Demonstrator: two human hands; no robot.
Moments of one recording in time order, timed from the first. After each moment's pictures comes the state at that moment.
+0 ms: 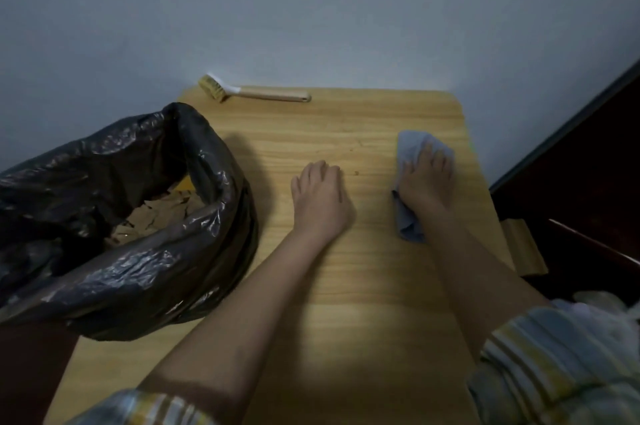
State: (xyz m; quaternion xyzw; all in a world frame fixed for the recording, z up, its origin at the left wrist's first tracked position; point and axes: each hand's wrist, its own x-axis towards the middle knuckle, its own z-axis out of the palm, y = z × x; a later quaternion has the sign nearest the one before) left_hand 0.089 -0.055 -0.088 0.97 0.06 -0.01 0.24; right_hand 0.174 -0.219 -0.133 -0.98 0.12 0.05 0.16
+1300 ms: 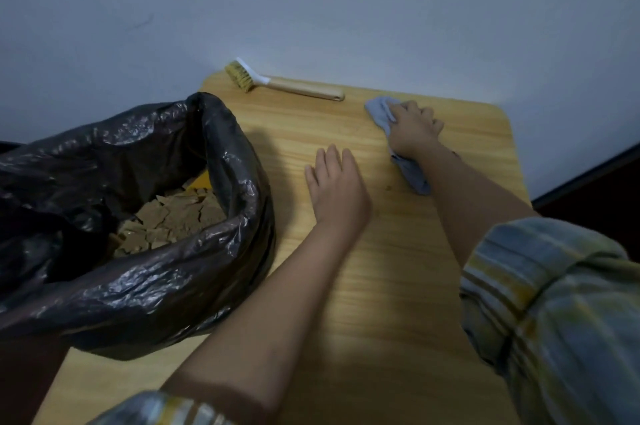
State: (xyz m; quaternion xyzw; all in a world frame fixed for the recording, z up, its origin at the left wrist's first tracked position) left_hand 0.127 -0.041 -0.102 0.97 0.16 -0.03 0.20; right_hand 0.293 -0.136 -0.118 -0.99 -0.08 0.09 0.07
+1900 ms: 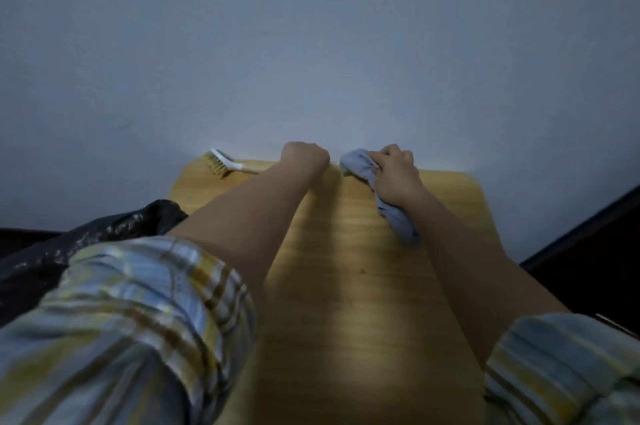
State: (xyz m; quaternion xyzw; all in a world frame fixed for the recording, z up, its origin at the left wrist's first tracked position) left_hand 0.294 0.005 -0.023 0.97 -0.04 -0.14 -0.18; right_hand 0.334 -0.163 -0.090 -0.97 -0.17 0.03 0.17
